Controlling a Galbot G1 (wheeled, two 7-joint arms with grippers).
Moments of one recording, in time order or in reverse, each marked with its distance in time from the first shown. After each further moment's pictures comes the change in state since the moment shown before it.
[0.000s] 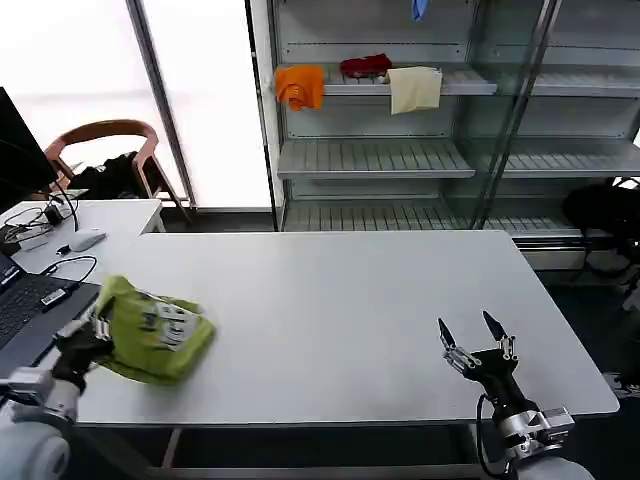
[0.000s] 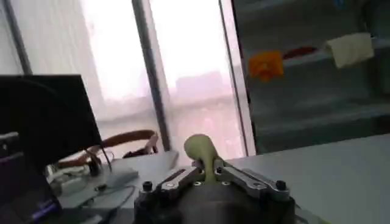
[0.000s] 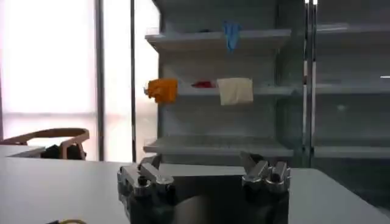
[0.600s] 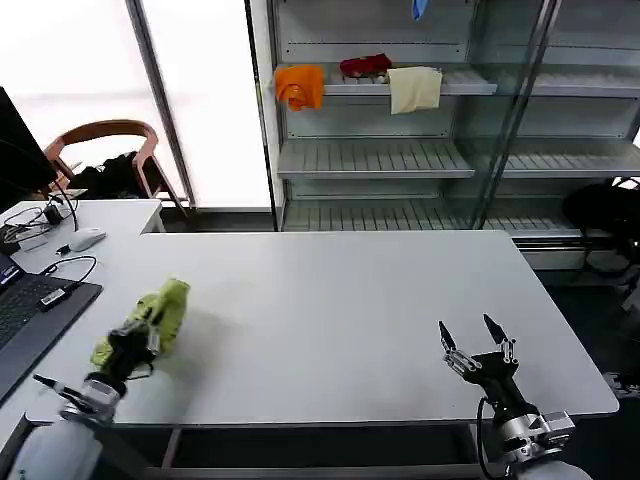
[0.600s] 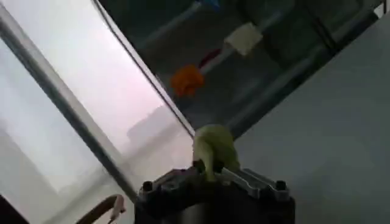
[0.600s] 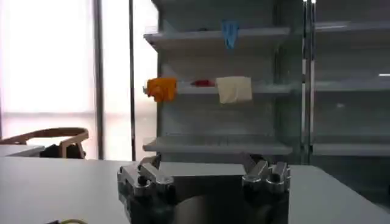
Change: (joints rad) left arm -0.067 -0.052 0.230 0.138 0.484 -0.249 0.176; right arm -0.012 0.004 0.000 -0.005 -0.001 0.007 -0.001
